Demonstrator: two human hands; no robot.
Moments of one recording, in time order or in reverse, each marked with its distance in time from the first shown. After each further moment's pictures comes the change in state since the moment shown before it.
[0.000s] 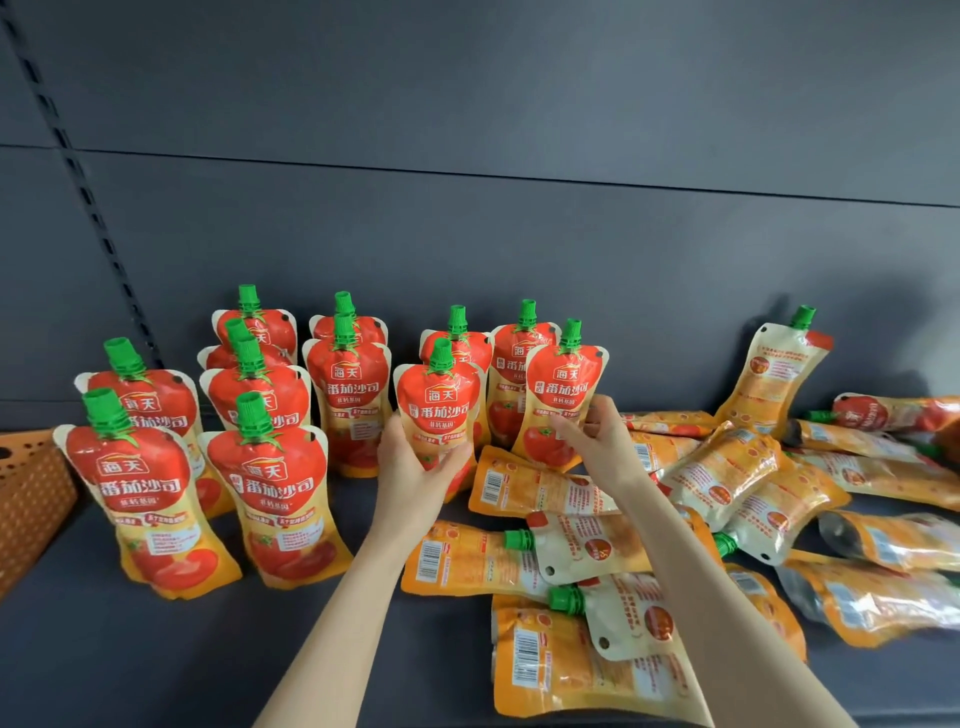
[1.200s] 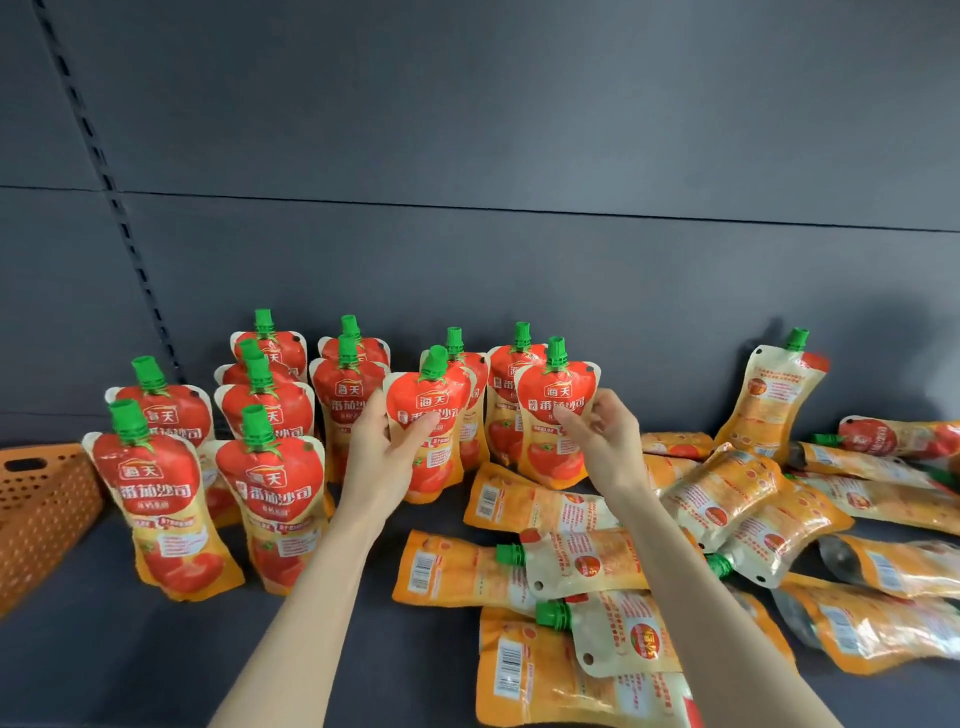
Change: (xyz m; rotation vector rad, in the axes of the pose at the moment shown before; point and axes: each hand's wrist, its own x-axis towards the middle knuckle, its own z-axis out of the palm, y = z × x) left_hand 0.014 0.033 -0.018 -0.138 0.050 0.153; right_hand -0.005 -0.023 -0.011 0.196 0.123 -0.141
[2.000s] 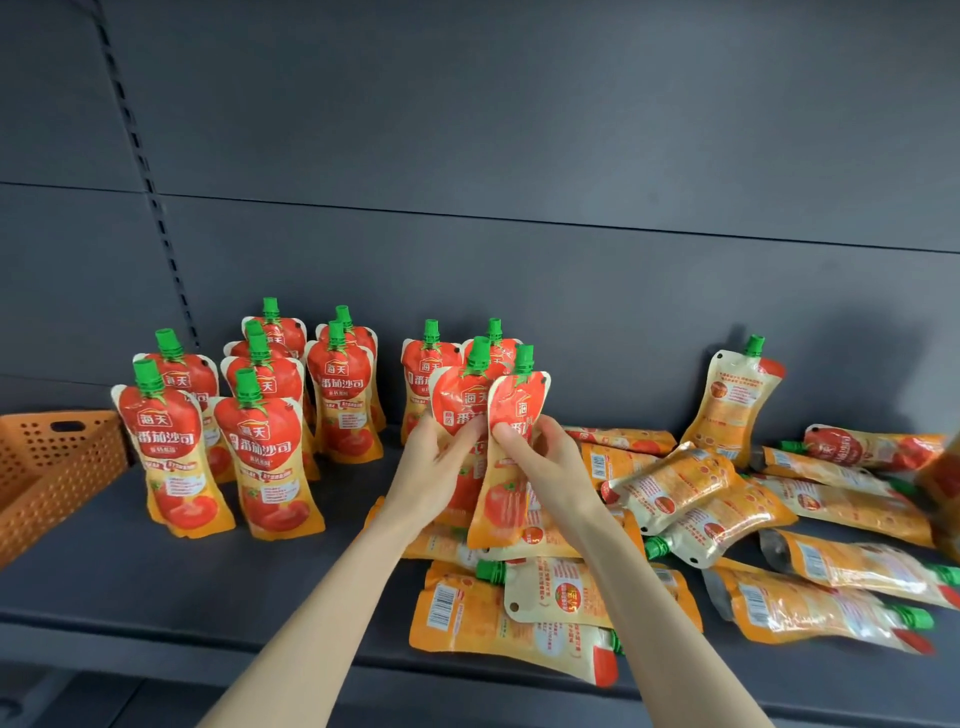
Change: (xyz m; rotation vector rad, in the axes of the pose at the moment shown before) left_hand -0.067 0.037 0.063 -0.007 -0.162 -0.012; right_hand -0.067 -0.035 -0.027 0.109 -0.377 0.141
